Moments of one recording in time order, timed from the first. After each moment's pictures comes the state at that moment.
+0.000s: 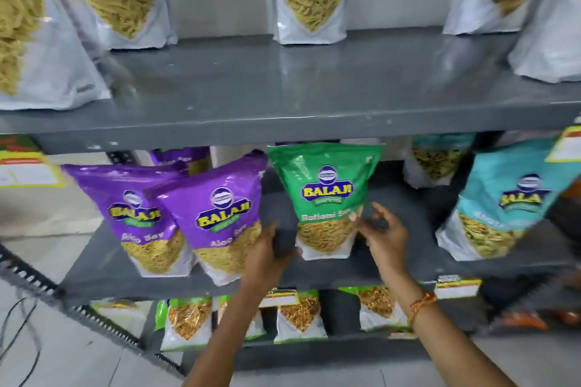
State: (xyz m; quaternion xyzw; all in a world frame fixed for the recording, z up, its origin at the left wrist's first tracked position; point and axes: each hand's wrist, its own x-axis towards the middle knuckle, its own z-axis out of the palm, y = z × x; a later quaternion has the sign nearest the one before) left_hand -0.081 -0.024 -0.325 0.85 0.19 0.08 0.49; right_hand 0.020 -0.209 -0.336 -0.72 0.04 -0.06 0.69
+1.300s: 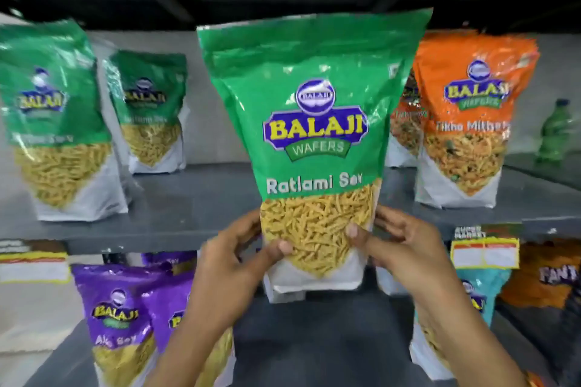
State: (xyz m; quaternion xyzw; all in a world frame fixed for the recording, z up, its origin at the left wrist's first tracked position) left_hand -0.135 -0.096 -0.092 0.74 -0.09 0.33 0.57; right_hand -0.060 -0.289 -0.078 -0.65 -0.27 -0.04 0.71
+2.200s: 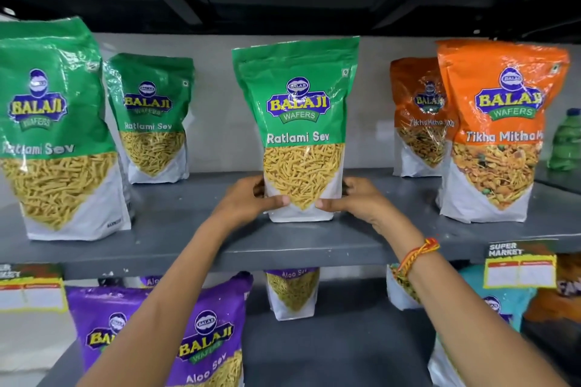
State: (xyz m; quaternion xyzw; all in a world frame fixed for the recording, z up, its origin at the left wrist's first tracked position) left_hand 0.000 0.006 -0.051 0.86 -0.03 0.18 0.48; right_hand 0.066 -0.203 -0.047 -0.77 -0.26 0.04 0.58
